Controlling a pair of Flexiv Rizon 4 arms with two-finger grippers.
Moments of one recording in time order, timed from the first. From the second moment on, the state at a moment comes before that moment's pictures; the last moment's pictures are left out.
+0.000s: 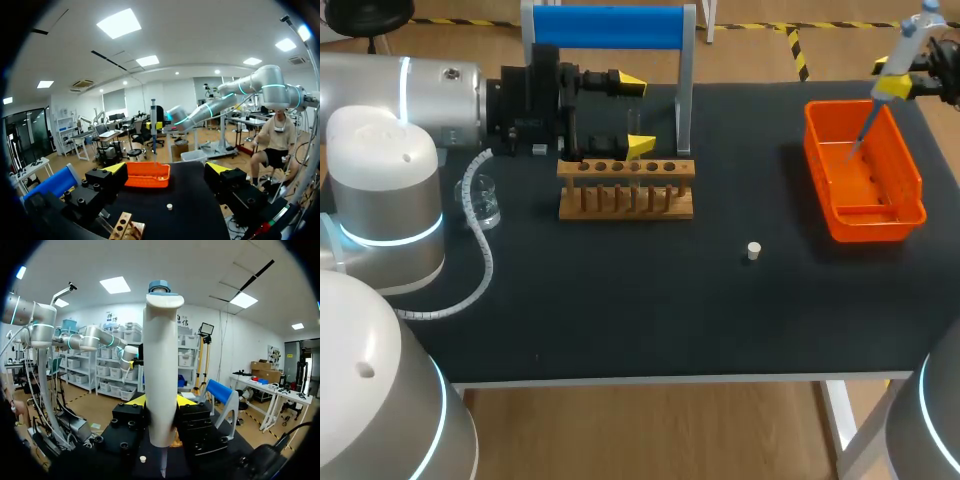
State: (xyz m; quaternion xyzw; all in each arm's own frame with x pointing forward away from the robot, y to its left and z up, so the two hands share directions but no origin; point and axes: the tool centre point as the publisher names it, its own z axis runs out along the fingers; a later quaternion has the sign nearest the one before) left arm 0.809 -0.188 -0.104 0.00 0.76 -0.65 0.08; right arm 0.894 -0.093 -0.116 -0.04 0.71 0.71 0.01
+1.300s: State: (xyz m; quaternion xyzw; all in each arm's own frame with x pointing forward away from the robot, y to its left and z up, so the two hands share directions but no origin) left arm 0.809 -0.188 -0.104 0.00 0.76 -0.65 0.08; right arm 0.910 -0.152 -0.156 -0.06 0.71 0.70 -0.02
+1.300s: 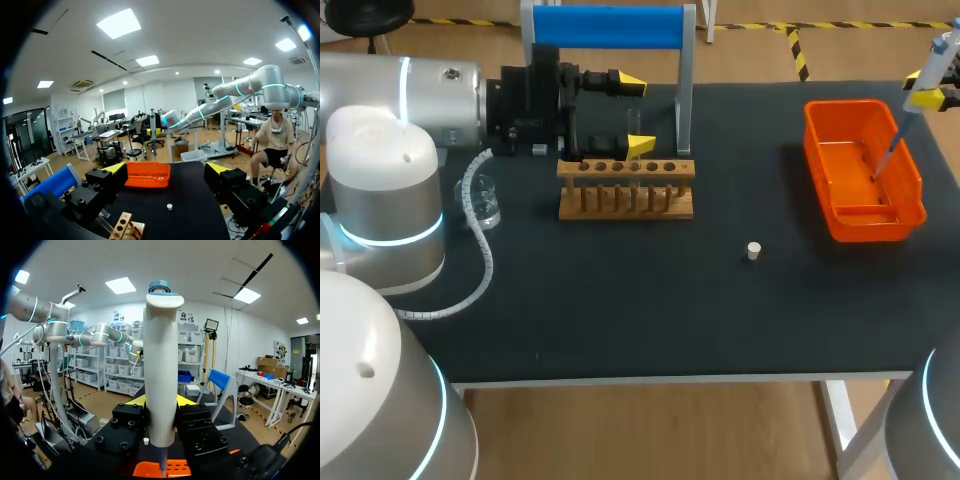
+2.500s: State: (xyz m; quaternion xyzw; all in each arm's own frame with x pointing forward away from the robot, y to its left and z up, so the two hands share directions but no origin) left arm 0.809 -0.188 -0.104 0.00 0.76 -0.65 0.08; right arm 0.912 -0.153 -0.159 -0.06 0.72 0.69 -0.01
